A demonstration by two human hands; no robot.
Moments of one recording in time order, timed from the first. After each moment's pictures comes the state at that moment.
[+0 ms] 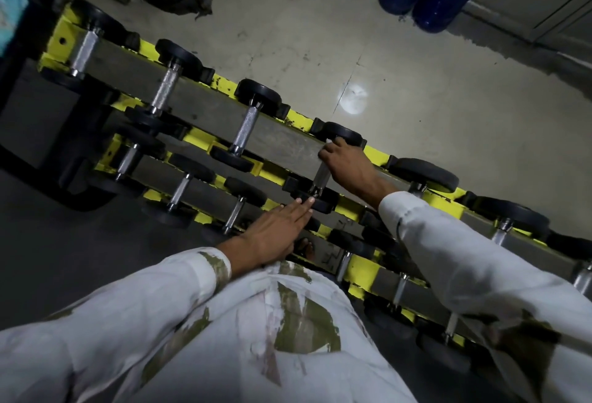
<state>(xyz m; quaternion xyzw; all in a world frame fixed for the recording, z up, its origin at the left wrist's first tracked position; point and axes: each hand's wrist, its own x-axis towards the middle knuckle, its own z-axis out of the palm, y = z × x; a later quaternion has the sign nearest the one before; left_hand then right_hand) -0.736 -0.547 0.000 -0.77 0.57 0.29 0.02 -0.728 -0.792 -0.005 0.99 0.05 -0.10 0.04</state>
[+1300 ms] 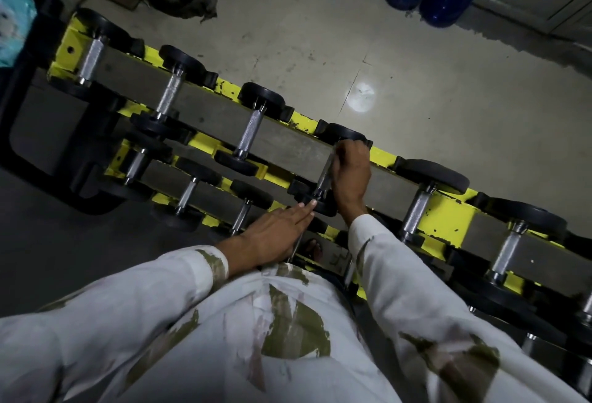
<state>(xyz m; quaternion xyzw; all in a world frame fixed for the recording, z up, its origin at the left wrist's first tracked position) -0.723 -0.546 0.014 -0.75 0.58 0.31 0.02 -0.738 -0.752 -0.045 0.89 -0.32 0.21 -0.26</state>
